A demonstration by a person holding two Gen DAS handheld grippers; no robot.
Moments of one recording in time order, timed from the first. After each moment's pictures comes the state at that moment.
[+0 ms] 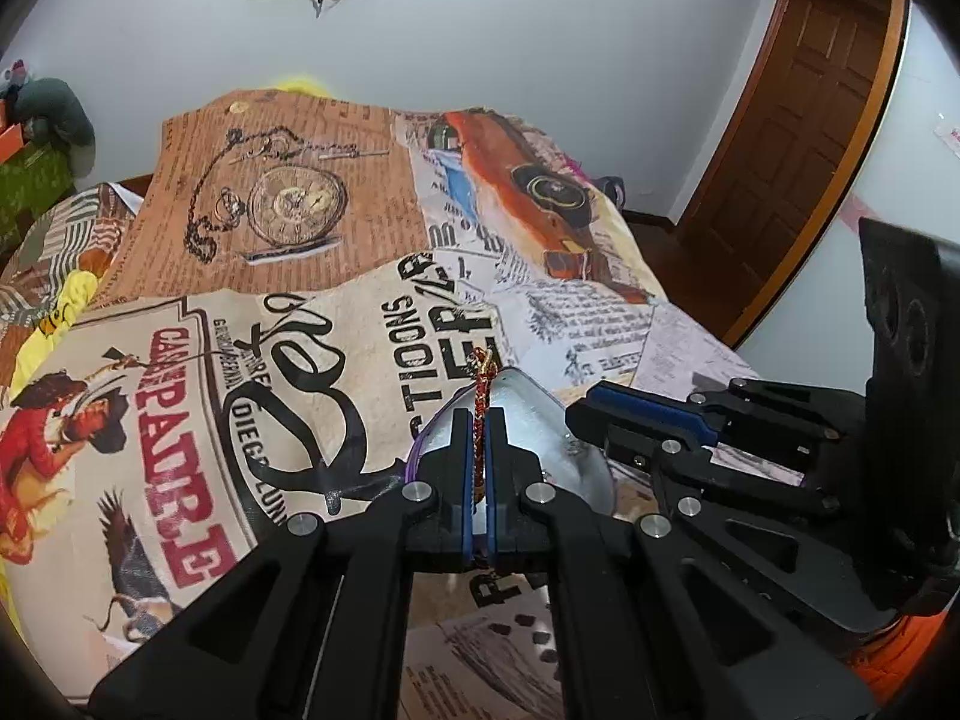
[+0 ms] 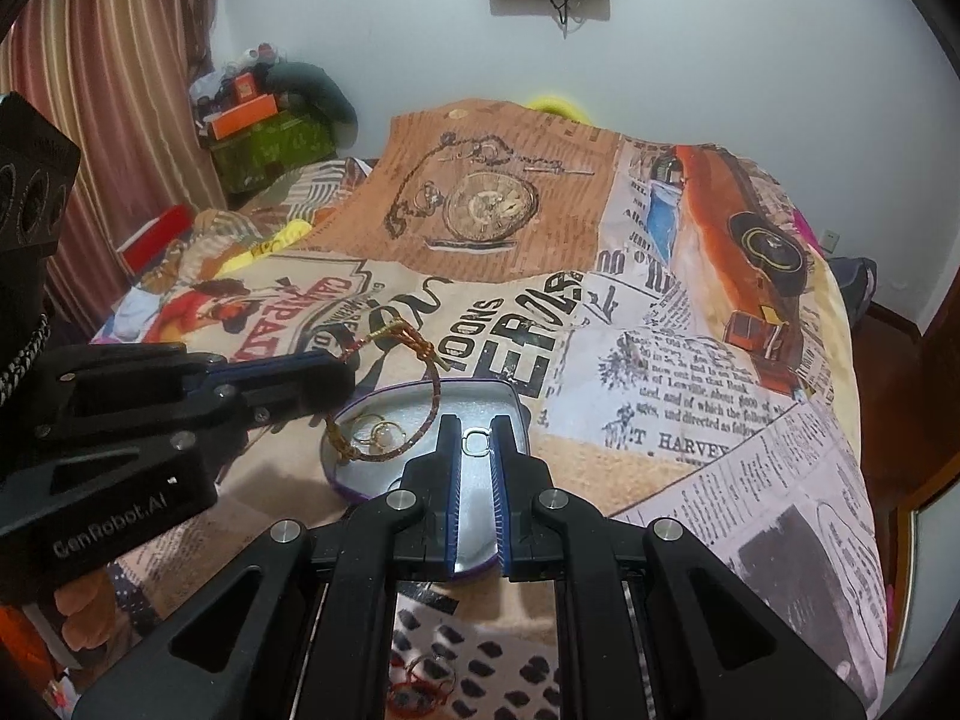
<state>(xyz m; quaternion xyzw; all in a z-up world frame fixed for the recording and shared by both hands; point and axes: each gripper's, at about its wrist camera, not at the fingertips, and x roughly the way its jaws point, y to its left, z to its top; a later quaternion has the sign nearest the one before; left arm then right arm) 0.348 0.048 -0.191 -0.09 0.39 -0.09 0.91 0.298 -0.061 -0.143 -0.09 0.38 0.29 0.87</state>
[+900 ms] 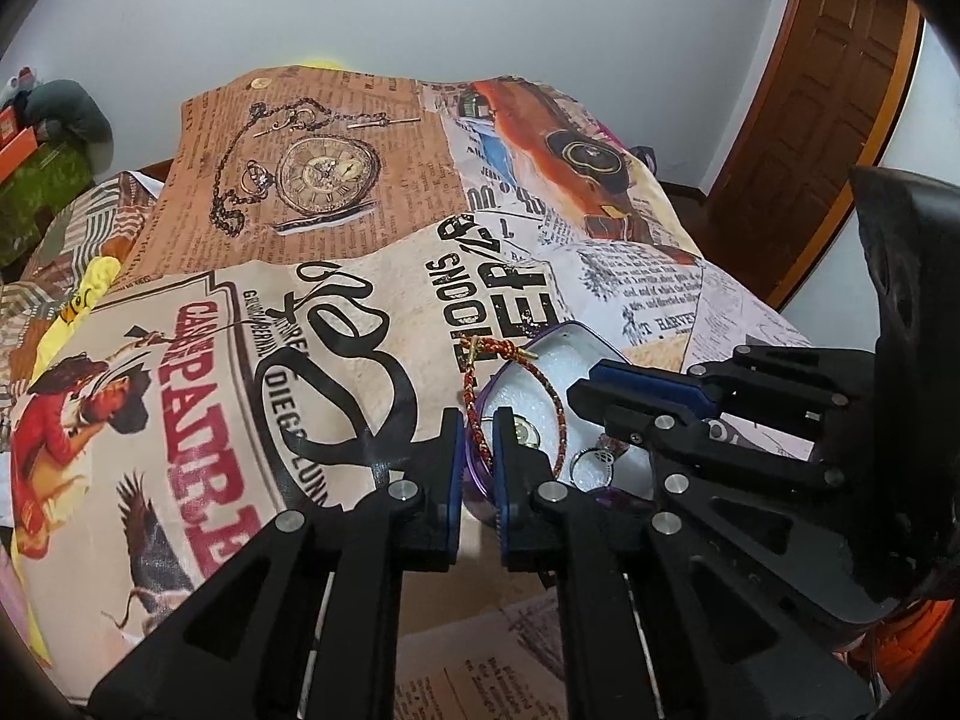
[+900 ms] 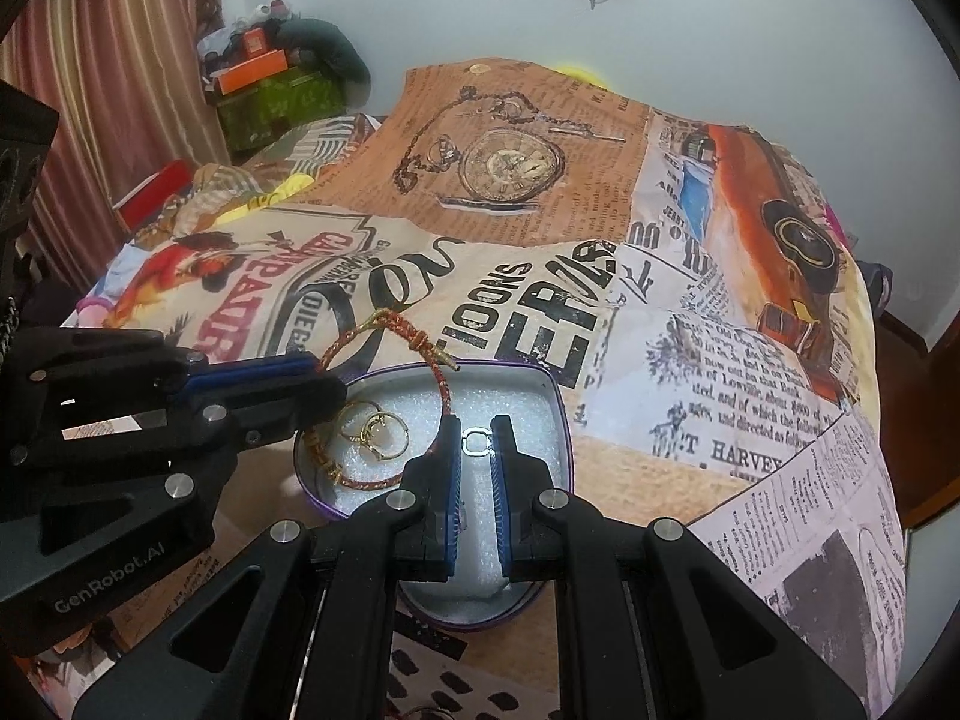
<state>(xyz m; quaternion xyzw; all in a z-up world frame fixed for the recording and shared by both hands) 0.349 0.058 -0.210 -0.06 0.42 -0.06 0.90 0.313 -0.037 -0.168 -0.12 0.41 0.30 0.85</state>
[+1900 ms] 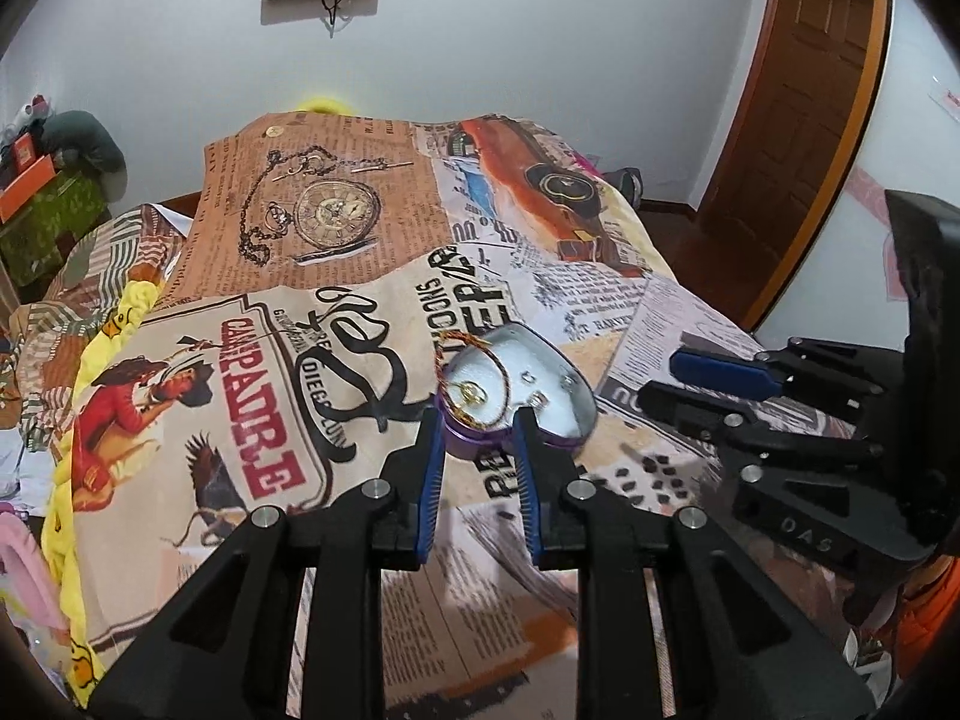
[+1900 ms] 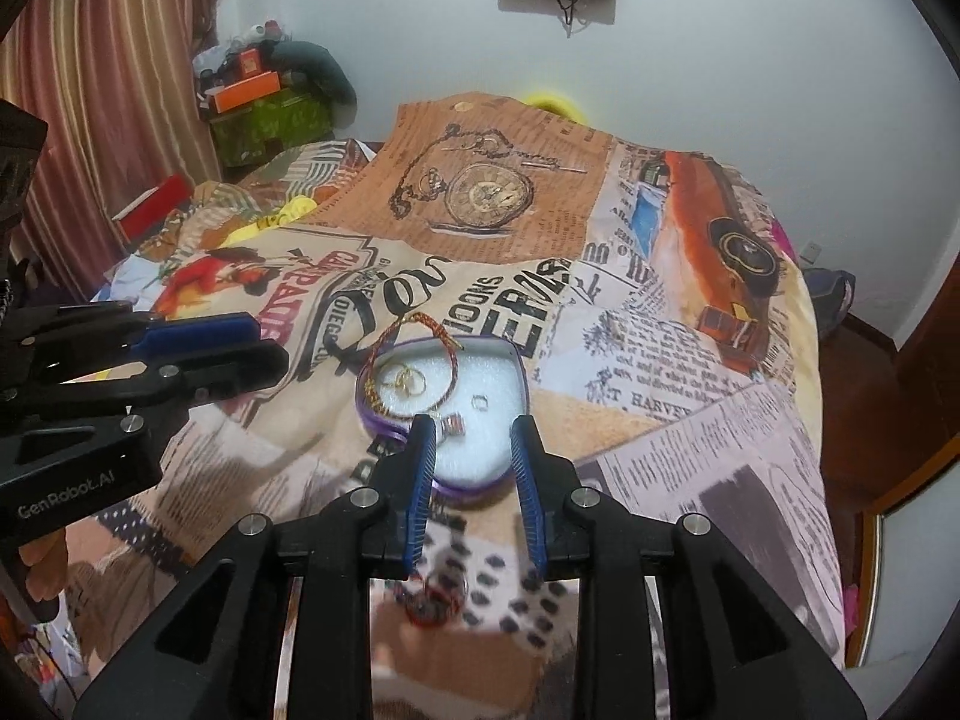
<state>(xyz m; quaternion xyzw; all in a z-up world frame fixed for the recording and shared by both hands) 0.278 0.043 -0.154 -0.05 0.39 -0.06 0.92 0.253 -0.075 -0.115 -0.12 0.38 0.27 0.87</state>
